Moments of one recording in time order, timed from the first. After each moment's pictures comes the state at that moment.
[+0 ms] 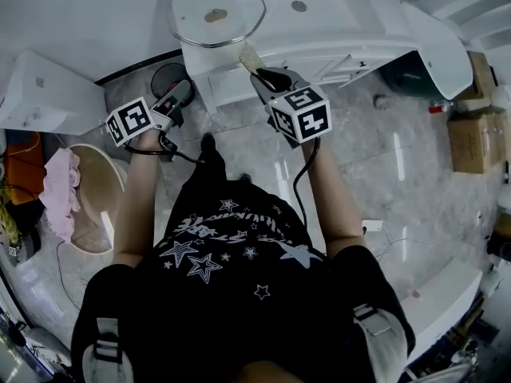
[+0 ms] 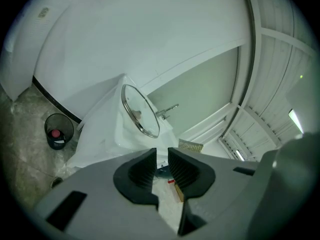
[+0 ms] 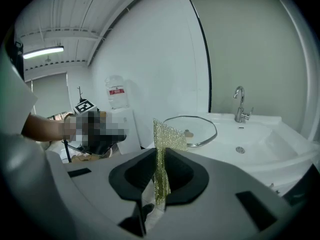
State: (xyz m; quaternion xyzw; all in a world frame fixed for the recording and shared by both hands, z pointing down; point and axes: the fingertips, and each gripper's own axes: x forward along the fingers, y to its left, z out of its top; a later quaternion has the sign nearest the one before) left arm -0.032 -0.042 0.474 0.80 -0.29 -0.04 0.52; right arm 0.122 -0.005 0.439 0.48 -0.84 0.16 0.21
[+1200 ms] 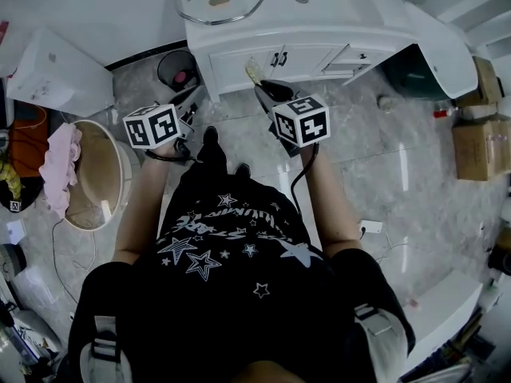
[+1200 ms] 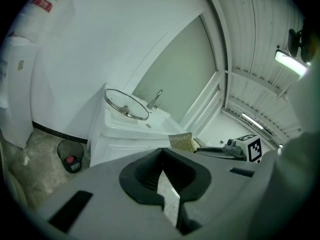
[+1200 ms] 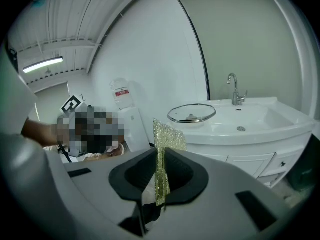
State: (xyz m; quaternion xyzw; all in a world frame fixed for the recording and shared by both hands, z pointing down) left arm -0.001 0.081 0.471 0.87 -0.32 0.07 0.36; right arm 0.127 0.104 0.472 0.46 -0.84 0.21 0.18
